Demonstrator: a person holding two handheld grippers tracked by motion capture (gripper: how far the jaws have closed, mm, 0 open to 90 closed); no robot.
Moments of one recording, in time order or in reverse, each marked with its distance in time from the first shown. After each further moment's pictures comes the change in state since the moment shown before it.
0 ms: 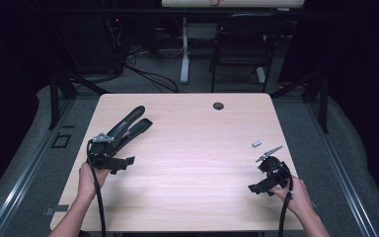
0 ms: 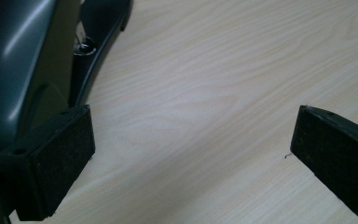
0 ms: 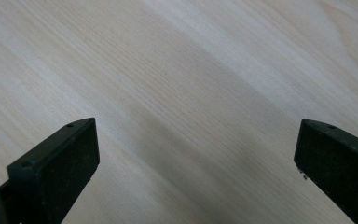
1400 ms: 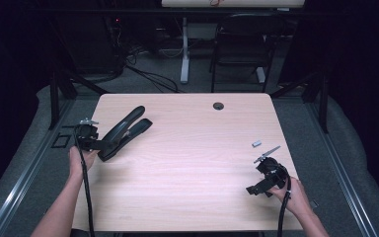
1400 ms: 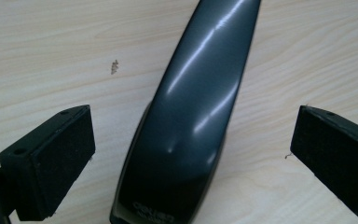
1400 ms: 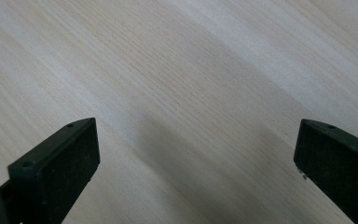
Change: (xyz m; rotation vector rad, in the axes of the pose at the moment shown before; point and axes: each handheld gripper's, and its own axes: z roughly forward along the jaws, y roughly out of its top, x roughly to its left) left arm 0.089 0.018 0.028 0.037 0.098 -0.082; right arm -0.002 0.001 0.007 0.031 0.063 0.011
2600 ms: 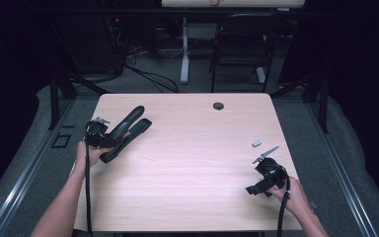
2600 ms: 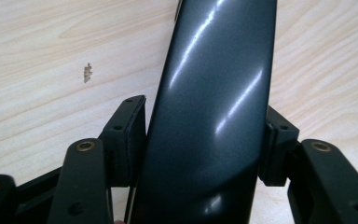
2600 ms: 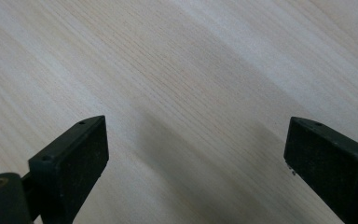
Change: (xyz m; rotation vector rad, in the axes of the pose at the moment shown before) left arm -0.004 0.011 0.027 0.073 -0.041 0.097; right arm 0.002 0.002 0.001 0.005 -0.003 -0.014
